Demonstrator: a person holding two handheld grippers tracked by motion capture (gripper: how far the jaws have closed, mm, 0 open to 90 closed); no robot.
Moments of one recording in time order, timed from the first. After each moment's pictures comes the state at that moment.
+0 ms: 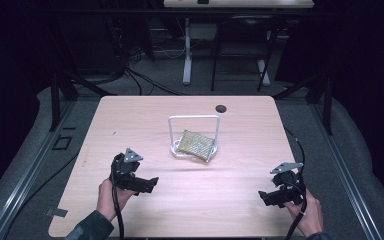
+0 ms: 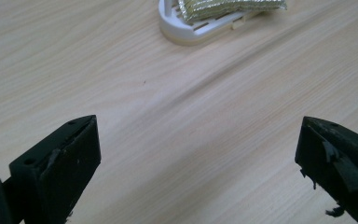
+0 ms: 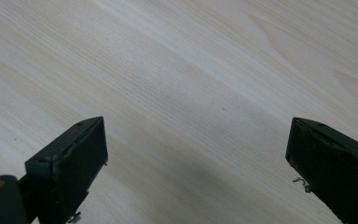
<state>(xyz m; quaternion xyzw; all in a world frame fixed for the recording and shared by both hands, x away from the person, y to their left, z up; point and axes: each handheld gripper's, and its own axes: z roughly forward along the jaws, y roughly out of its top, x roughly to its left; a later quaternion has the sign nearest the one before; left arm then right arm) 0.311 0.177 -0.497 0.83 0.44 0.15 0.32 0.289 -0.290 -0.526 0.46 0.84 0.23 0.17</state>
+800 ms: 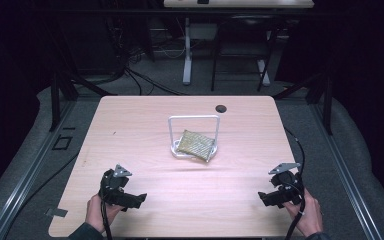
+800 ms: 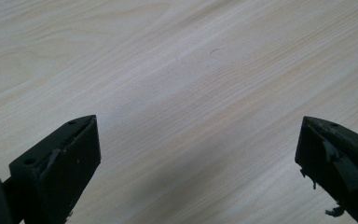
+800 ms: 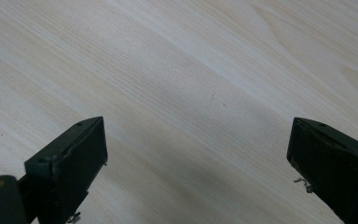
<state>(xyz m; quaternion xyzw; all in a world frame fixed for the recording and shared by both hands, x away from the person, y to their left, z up) 0.294 0.207 -0.534 0.83 0.46 0.12 0.28 0.292 -0.289 -0.532 0.46 0.84 0.21 0.17</state>
